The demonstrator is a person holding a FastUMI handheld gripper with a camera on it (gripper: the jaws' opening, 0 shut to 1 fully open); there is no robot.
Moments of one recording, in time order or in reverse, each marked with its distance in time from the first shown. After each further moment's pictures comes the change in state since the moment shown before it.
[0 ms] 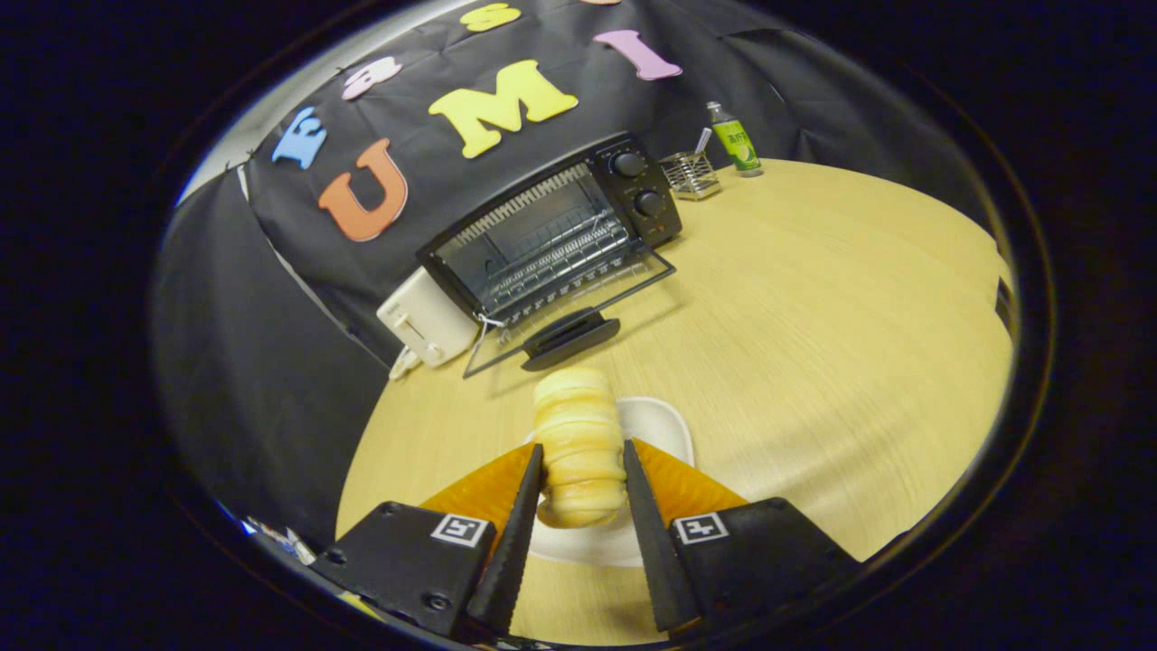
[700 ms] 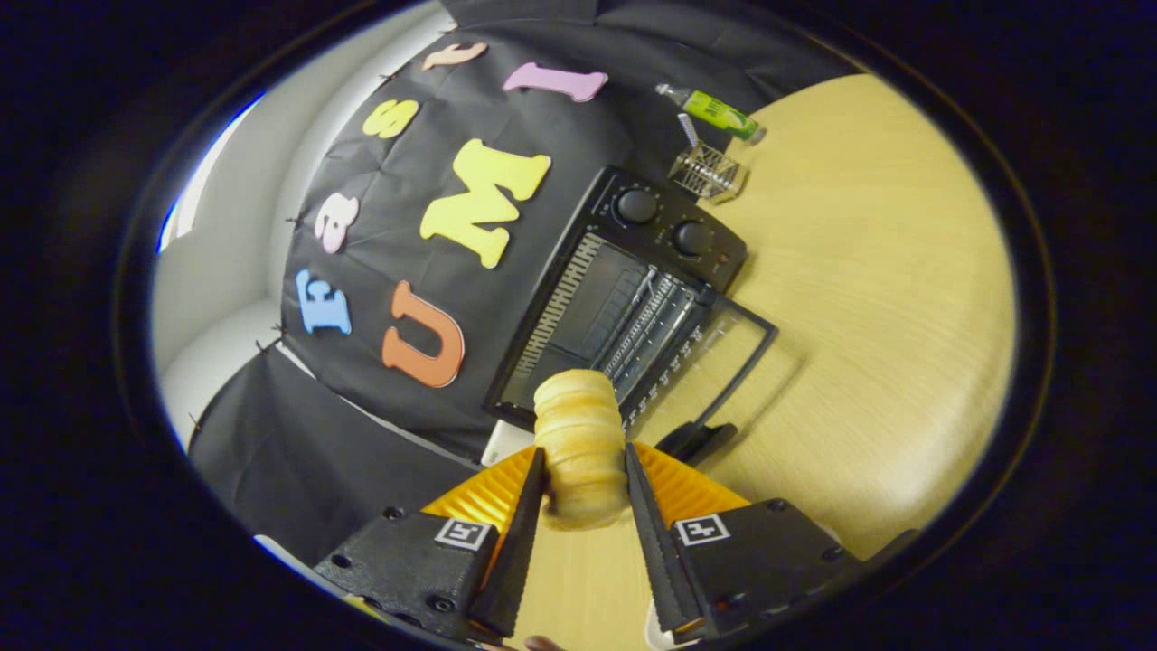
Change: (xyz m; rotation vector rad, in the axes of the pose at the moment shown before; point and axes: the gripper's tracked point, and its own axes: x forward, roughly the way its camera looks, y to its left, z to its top) arm 0.086 0.042 0.102 0.337 -0.180 0.352
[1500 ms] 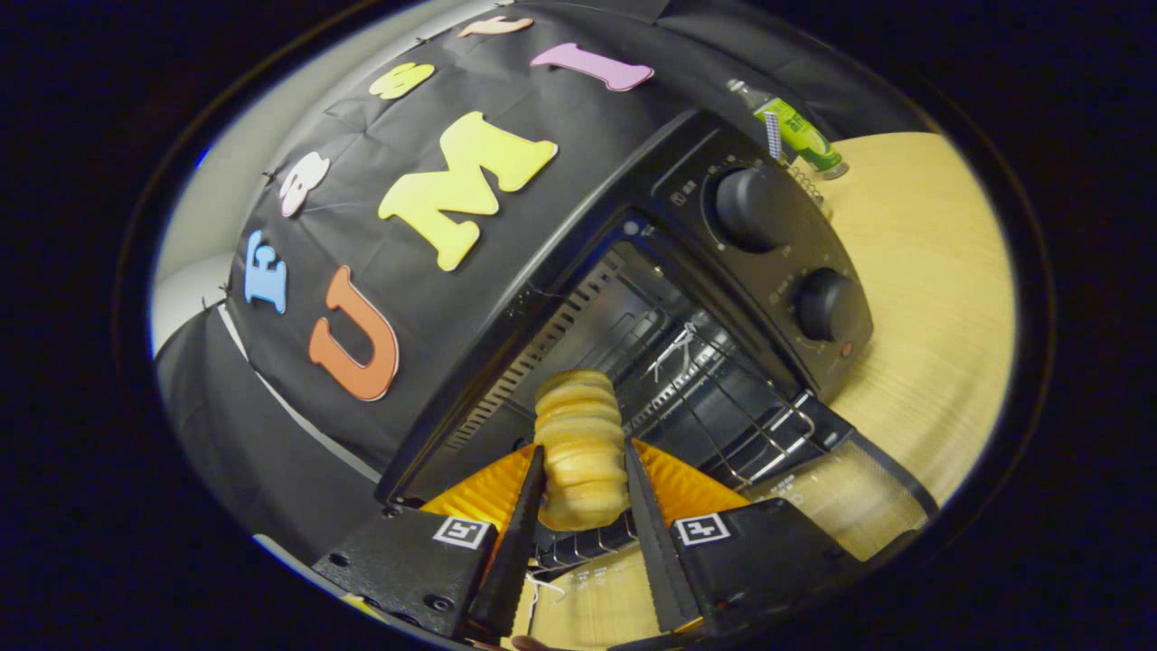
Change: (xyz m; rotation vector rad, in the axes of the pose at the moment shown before) arm 0.171 -0.022 0.070 -0.160 -0.063 -0.122
